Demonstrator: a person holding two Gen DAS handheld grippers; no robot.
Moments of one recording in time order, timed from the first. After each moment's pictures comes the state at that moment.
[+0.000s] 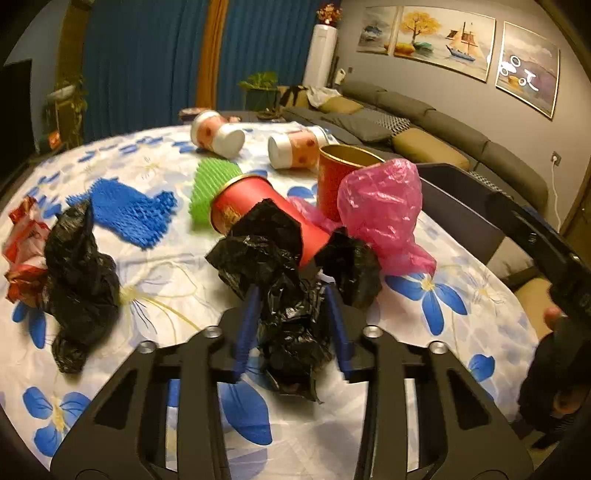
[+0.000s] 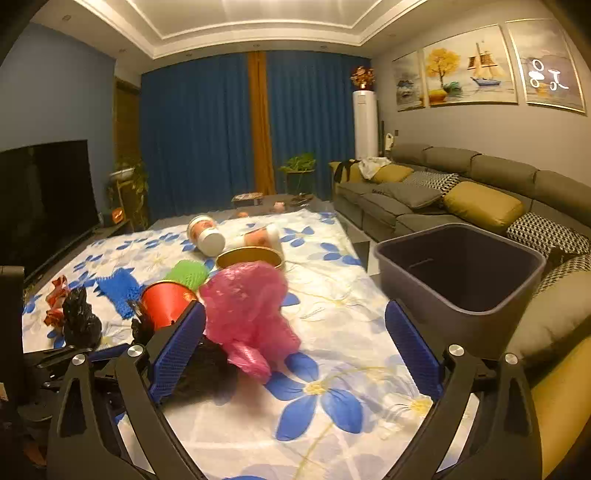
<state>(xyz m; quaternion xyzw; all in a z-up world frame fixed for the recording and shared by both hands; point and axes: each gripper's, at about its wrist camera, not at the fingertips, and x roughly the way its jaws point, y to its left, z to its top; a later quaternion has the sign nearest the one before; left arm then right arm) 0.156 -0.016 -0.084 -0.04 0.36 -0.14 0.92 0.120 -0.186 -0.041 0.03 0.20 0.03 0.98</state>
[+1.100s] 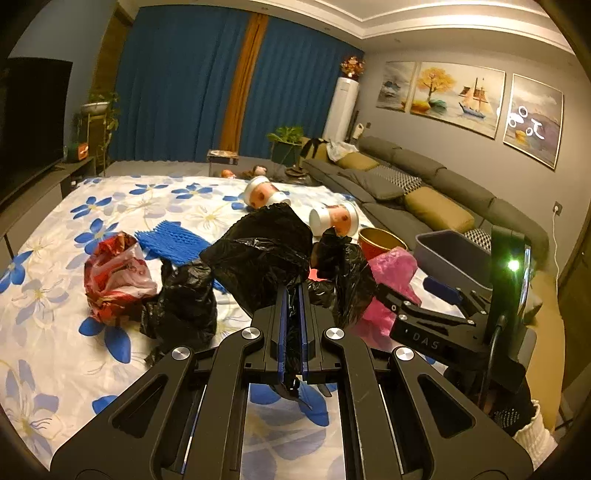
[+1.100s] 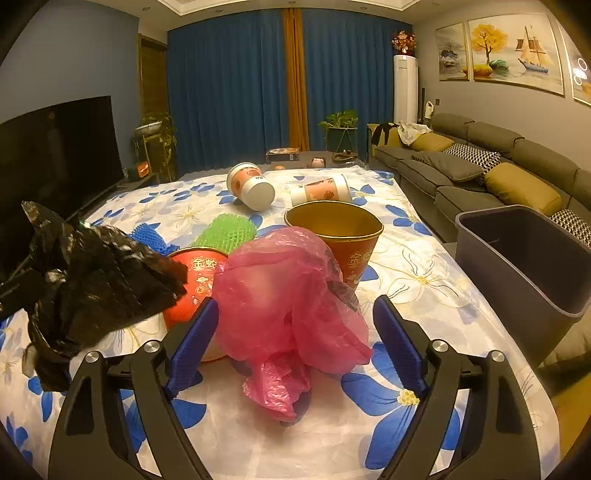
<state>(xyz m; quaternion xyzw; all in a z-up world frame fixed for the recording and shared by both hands) 0.106 0.055 -0.027 -0.09 0.26 -0.10 0.96 0.176 -0.126 -0.068 0.00 0.28 0.09 0.95</state>
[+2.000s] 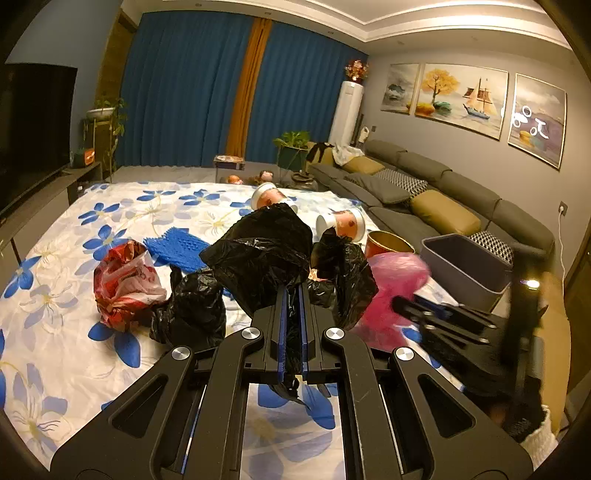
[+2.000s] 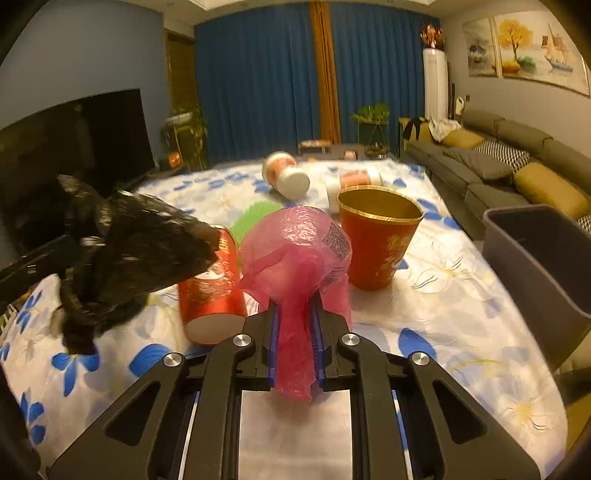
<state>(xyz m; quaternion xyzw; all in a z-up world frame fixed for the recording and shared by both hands) 0.106 0.059 -0.023 -0.08 0.25 -0.09 0.96 0.155 -0.128 -0.065 0.01 0.29 0.16 0.94</state>
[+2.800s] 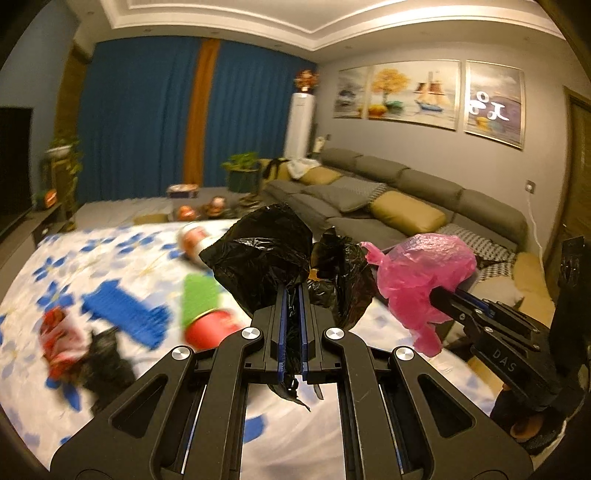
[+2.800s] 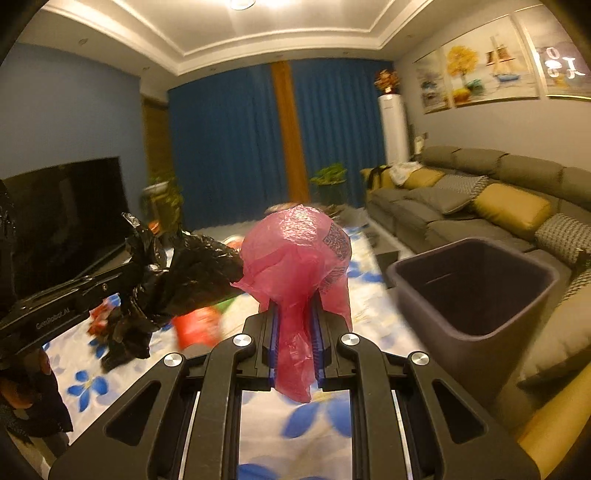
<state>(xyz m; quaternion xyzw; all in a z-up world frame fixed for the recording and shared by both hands) 0.125 -0.046 0.022 -0.03 0.20 -0.18 0.96 0.096 -0.230 -0.003 0.06 0.18 0.09 0.98</state>
